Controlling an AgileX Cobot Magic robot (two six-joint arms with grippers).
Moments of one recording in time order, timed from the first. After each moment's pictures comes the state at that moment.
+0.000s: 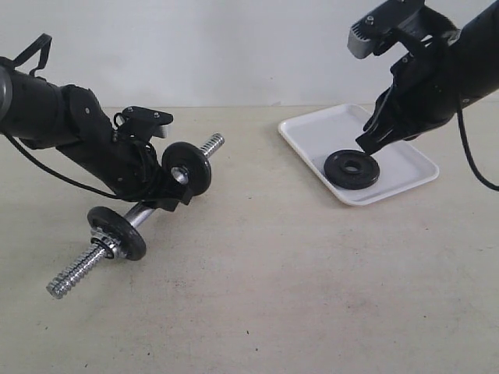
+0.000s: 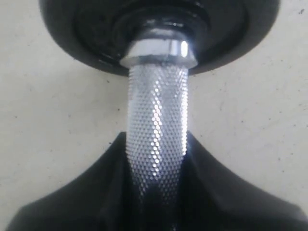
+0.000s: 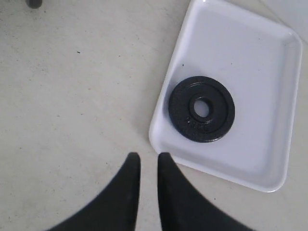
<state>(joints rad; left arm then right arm) -0.31 2.04 -1.21 -0.38 0.41 0.45 0.29 1.53 -1.11 0.23 0.61 -0.65</state>
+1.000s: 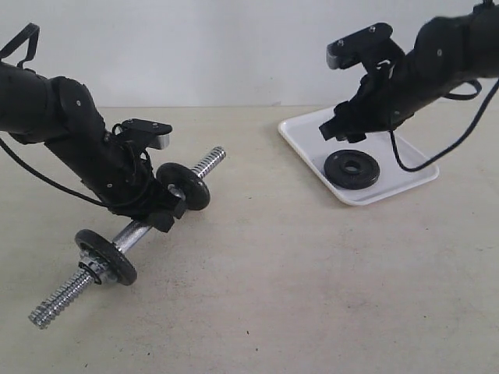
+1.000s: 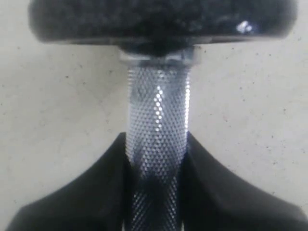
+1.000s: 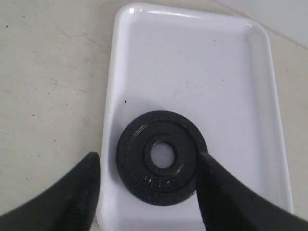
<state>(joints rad) -0.31 1.99 -1.20 -0.39 0.59 0.46 0.28 1.87 -1.30 0.00 0.37 -0.23</state>
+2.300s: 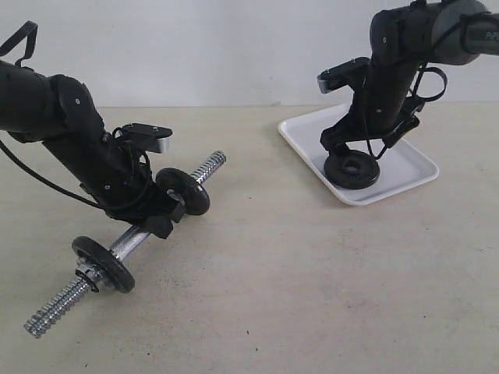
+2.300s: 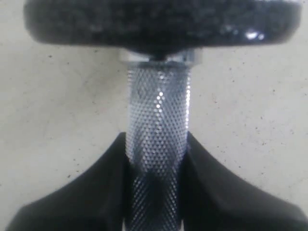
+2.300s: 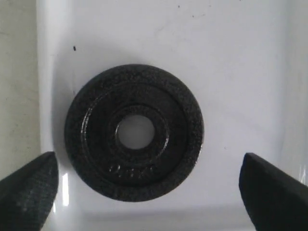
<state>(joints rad) -0.31 1.98 -1.20 -0.39 0.65 0.46 0.25 2.26 -1.83 -0.08 0.94 -0.17</state>
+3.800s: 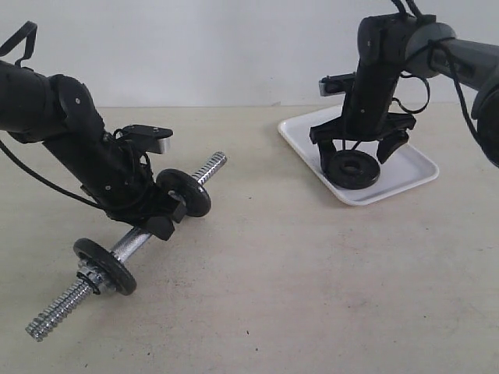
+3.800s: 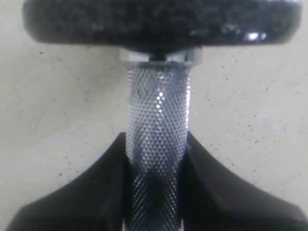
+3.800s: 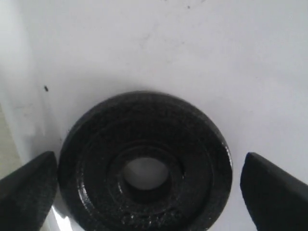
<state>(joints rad) -0.31 1.98 -1.20 -0.41 0.66 0.47 0.22 2.51 -2.22 0.00 1.22 0.01</state>
